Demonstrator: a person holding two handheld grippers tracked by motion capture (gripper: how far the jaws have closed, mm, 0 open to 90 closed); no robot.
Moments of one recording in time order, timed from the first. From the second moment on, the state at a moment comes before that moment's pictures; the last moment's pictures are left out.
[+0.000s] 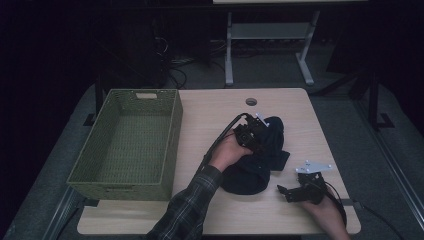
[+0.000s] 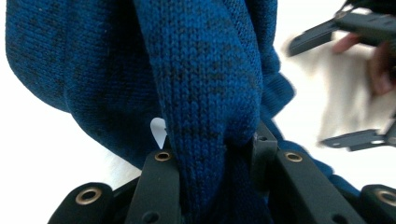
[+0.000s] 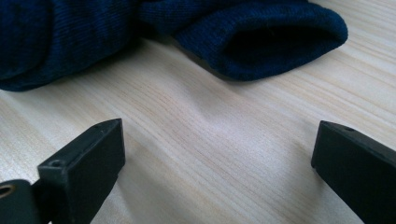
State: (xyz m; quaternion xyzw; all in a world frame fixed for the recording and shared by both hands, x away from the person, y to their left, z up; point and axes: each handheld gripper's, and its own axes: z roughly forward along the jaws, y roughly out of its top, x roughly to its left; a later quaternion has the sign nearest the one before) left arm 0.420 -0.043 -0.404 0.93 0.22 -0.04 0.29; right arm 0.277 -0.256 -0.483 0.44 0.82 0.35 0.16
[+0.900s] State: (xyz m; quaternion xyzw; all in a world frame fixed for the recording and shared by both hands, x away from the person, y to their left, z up) left arm 0.429 -0.012 -0.406 0.92 0.26 0.01 0.29; right arm 0.277 -0.256 -0.483 0.44 0.81 0.35 0.16
